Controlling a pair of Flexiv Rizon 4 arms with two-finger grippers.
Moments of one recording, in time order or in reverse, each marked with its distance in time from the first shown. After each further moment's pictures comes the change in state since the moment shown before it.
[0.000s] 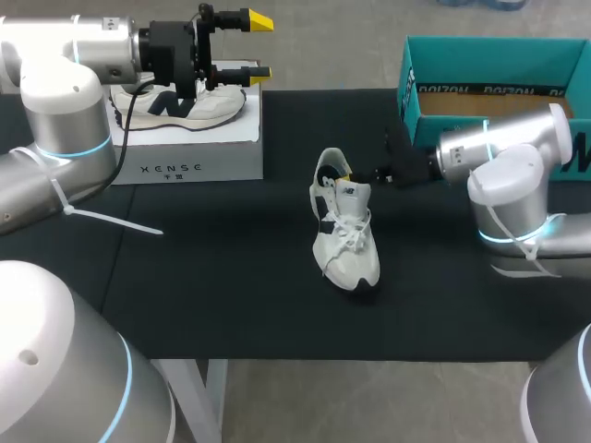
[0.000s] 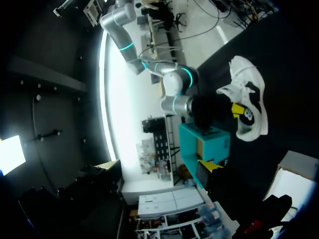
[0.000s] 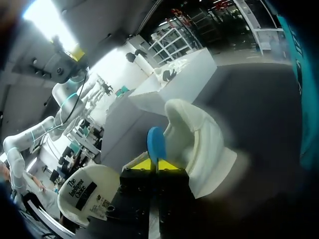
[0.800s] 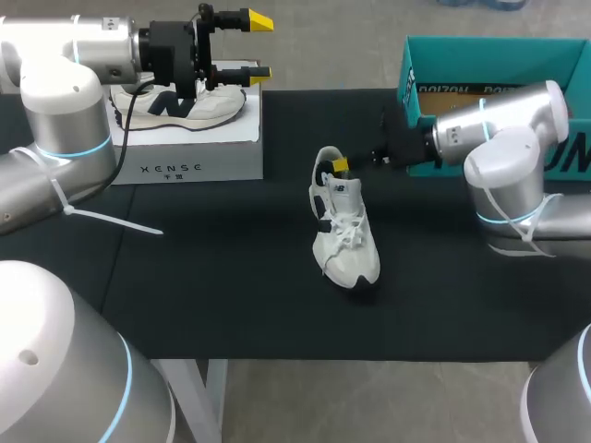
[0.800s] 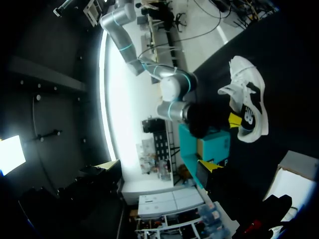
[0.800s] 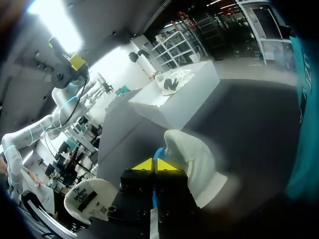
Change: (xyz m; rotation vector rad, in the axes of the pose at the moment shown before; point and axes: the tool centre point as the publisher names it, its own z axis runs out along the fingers) left arm 0.000 0.000 0.000 0.000 0.000 0.000; right arm -0.002 0.036 -0.001 0.000 -0.010 -0.065
